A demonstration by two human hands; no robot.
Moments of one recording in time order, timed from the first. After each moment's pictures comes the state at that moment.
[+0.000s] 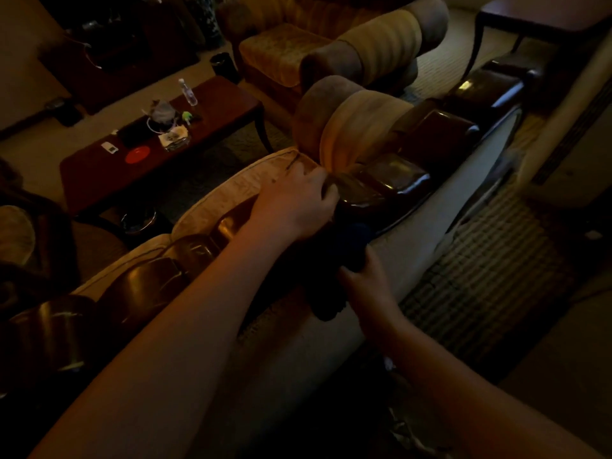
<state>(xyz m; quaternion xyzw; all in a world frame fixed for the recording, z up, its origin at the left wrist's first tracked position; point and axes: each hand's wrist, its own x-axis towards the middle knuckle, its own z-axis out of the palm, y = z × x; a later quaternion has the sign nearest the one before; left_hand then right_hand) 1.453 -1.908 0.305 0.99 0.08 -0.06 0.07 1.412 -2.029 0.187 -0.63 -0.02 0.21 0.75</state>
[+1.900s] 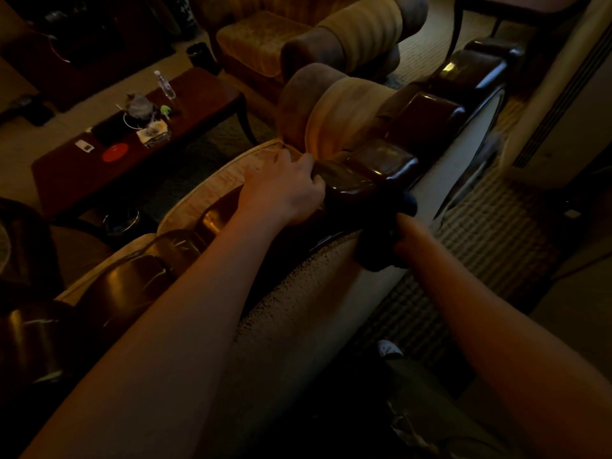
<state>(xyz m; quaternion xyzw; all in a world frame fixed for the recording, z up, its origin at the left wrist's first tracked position) 1.459 -1.908 0.304 0.99 0.10 -0.08 0.00 1.514 -2.064 0.168 -0.51 0.35 0.22 0.76</state>
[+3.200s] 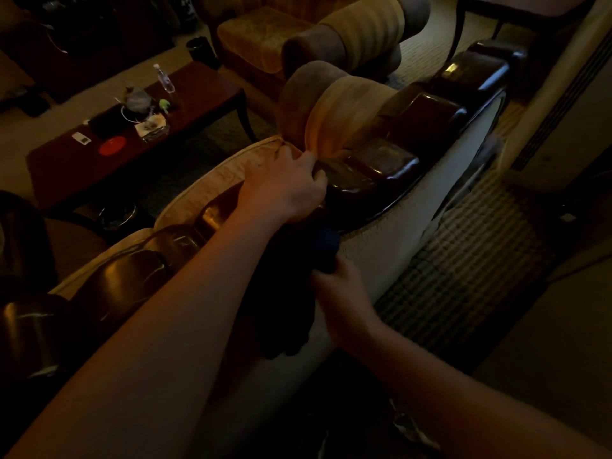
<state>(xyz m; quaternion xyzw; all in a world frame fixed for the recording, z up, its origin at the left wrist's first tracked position) 1.458 -1.906 0.304 0.99 0.10 -0.09 0.02 1.383 -2.012 0.201 -0.56 0.01 0.28 0.78</state>
